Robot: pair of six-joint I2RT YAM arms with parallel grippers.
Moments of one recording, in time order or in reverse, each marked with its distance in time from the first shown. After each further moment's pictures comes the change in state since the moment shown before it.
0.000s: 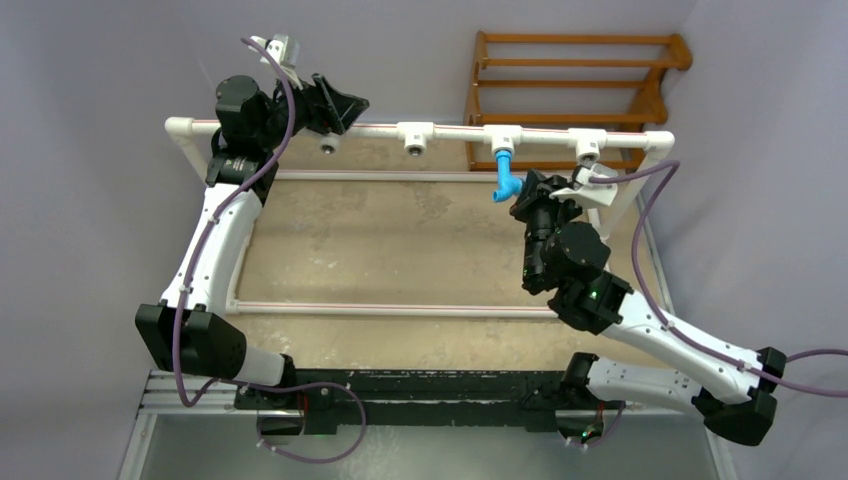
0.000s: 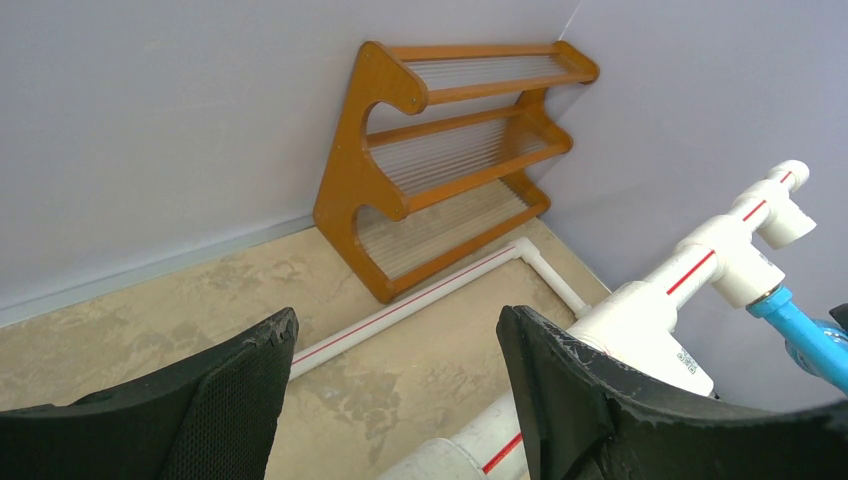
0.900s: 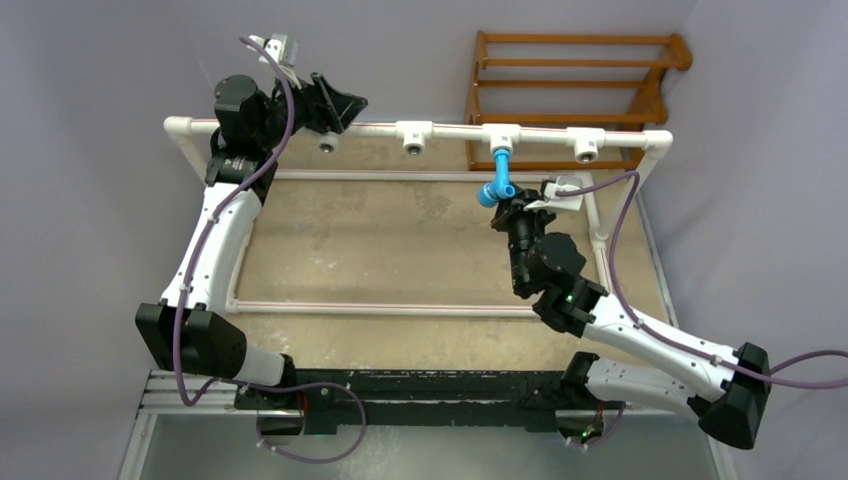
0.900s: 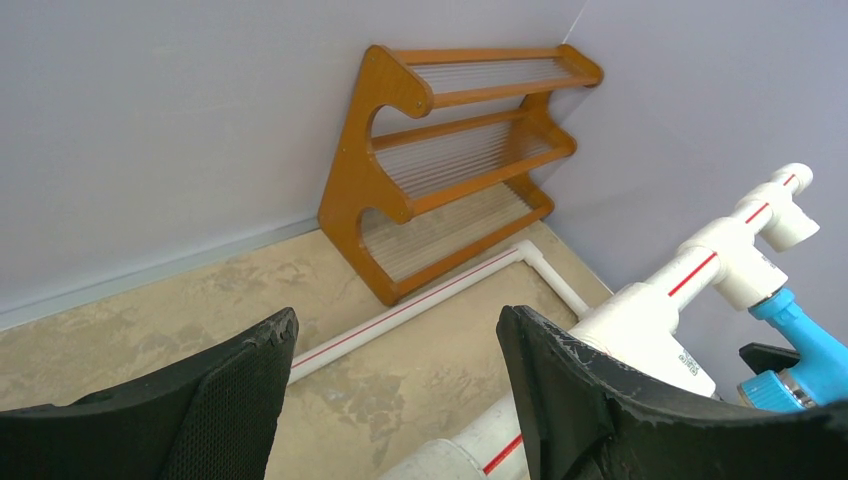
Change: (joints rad) left arm 0.004 0.003 0.002 0.003 0.000 0.000; right arm -0.060 0.018 -0.215 0.189 -0.254 -0.011
